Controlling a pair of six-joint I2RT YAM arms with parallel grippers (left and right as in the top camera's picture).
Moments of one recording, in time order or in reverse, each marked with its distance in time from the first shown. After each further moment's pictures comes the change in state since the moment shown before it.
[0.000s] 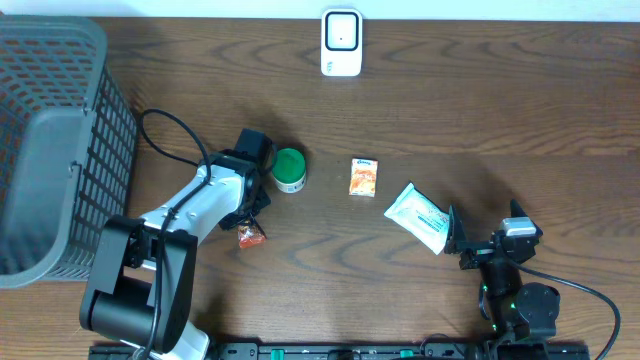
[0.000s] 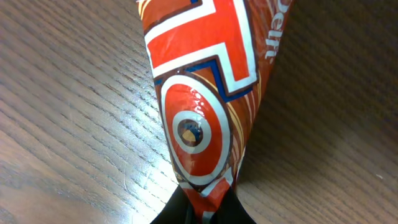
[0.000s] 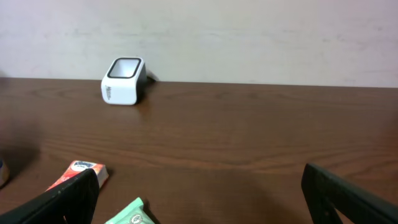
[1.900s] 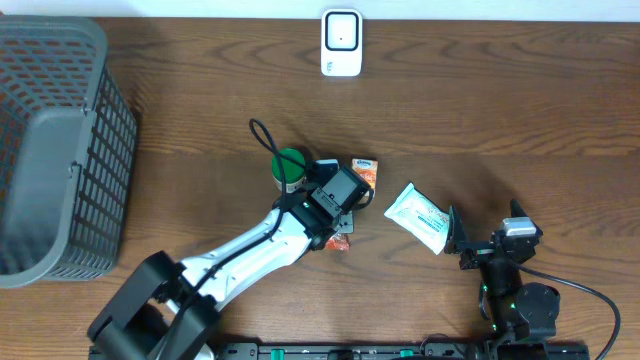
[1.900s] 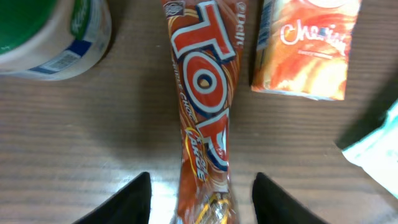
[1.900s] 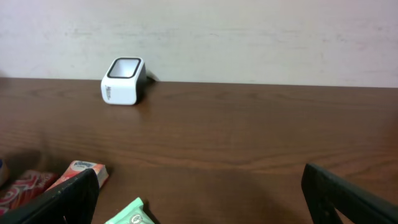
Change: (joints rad) left arm -0.500 -0.098 -0.006 0.268 0.016 0.069; right arm 0.000 0.000 0.000 0.000 0.001 0.000
